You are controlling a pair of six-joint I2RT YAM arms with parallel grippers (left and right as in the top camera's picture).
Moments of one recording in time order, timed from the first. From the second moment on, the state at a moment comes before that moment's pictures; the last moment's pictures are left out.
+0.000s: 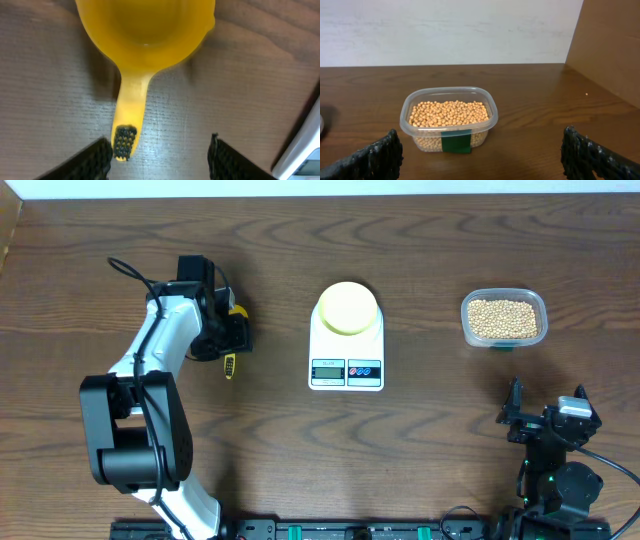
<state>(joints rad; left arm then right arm) 0.03 1.87 1.29 -0.86 0.16 -0.12 -0.27 0.01 0.01 -0.07 -0.09 -0.04</state>
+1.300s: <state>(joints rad) 0.00 1.87 1.07 -0.44 0.04 -0.11 -0.27 0.01 0.01 -0.07 -0.09 -0.04</state>
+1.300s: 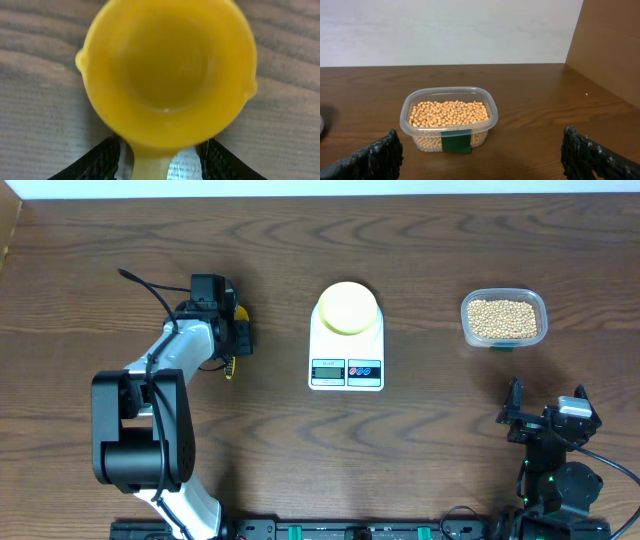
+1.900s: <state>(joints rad) 0.00 1.87 1.08 -0.48 0.04 -0.31 -0.27 0.01 0.01 -0.07 -0.09 -0.04</state>
